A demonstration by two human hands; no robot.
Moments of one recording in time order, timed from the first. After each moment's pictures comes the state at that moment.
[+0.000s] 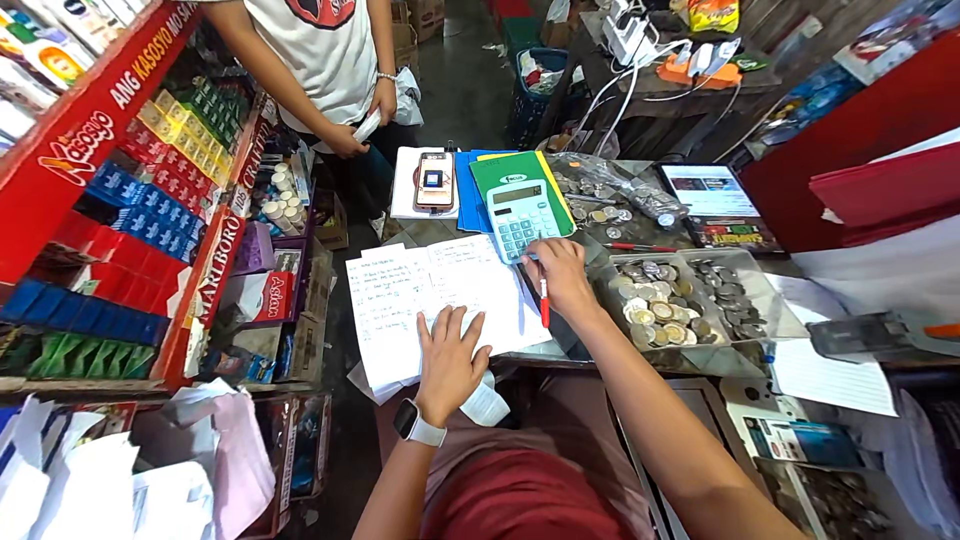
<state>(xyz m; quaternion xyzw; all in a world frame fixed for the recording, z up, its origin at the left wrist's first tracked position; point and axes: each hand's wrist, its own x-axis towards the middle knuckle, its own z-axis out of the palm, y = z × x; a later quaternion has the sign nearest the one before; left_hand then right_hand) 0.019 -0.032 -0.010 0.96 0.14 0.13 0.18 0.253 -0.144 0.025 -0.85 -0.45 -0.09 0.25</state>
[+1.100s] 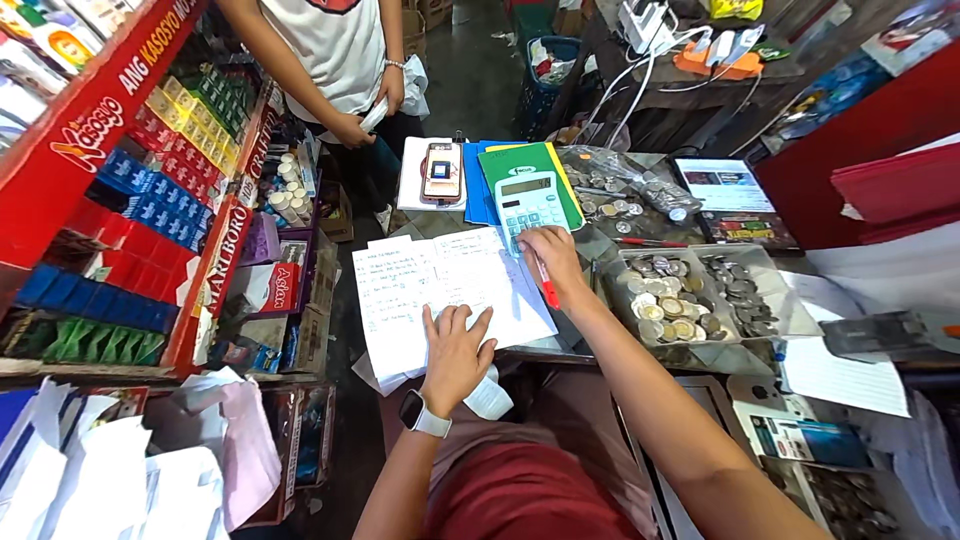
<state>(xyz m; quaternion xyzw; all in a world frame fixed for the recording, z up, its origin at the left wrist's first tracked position) 0.019 -0.033 -0.008 0.96 0.14 0.12 0.20 0.247 -0.126 0.028 -0.82 -0.48 -0.08 0.31</state>
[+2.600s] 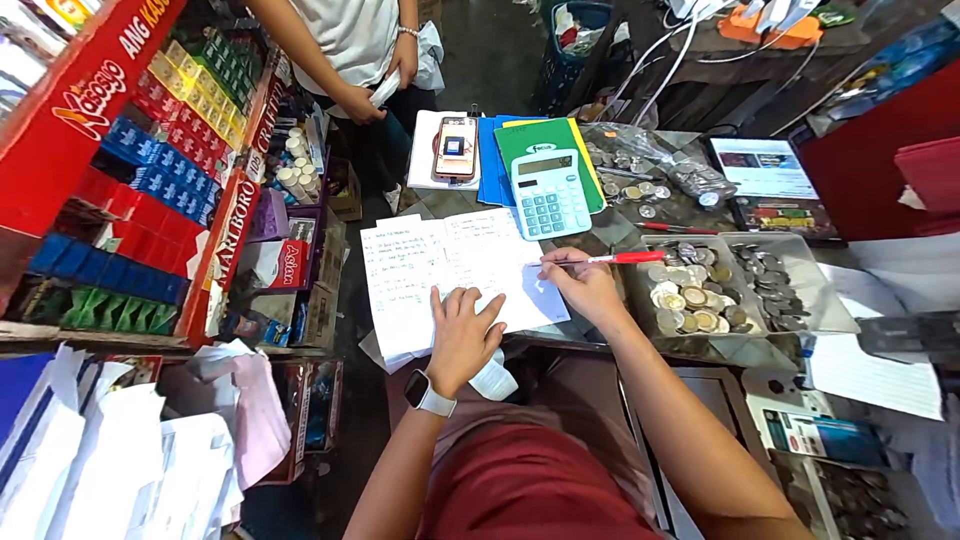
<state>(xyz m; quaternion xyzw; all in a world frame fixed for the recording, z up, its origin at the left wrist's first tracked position) 0.017 -0.032 -0.007 0.96 0.14 0.14 0.21 0.202 -0.165 0.044 -0.78 -0.31 0.19 0.51</state>
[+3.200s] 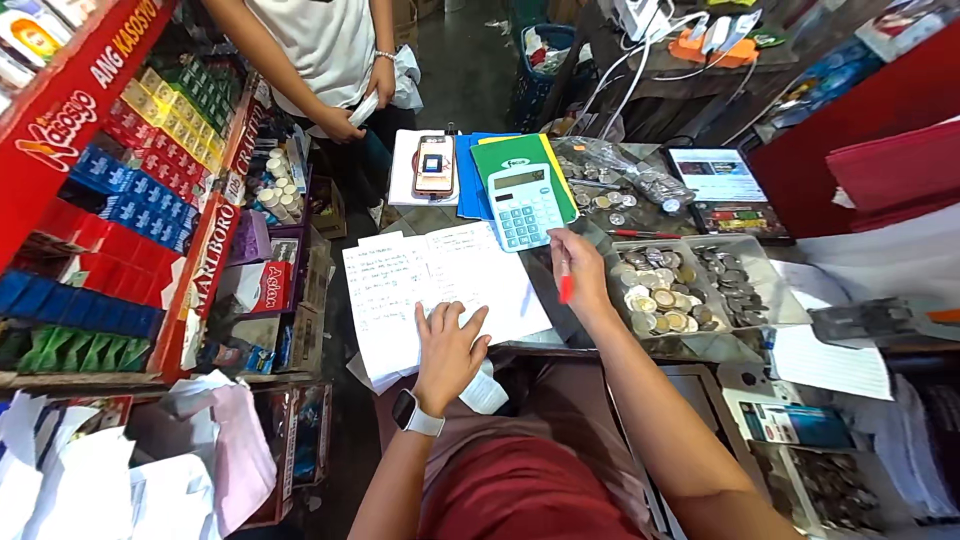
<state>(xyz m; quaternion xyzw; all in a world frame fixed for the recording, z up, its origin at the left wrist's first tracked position) 0.017 -0.032 -0.009 0.96 0.14 0.14 0.20 0.238 -0.161 0.032 -0.86 -0.33 -0.06 0.37</state>
